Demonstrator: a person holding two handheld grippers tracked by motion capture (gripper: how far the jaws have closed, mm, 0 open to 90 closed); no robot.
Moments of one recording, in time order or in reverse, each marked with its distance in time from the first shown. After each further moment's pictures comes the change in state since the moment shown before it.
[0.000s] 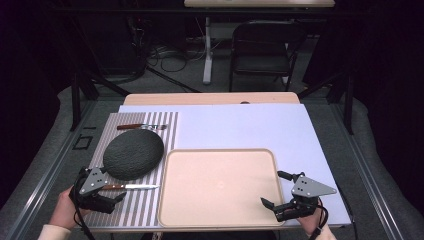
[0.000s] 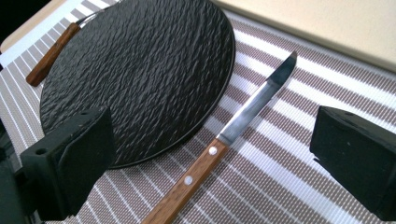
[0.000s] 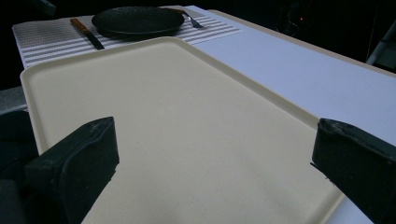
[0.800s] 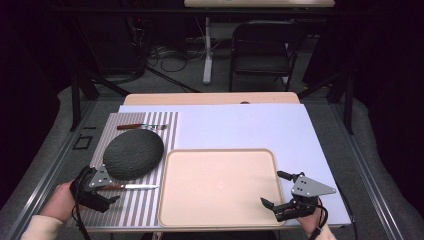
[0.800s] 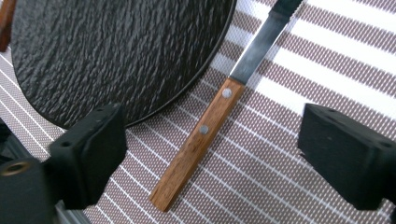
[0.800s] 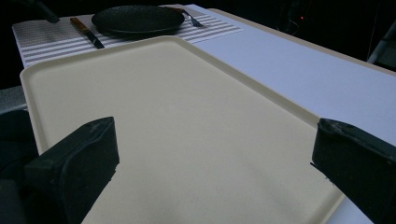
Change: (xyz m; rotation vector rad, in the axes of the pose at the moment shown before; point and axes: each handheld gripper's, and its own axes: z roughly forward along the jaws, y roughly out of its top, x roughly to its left) left arm 0.015 0.002 0.011 0.267 -0.061 0.132; right arm 0.000 0.000 0.001 0.006 0.002 0.005
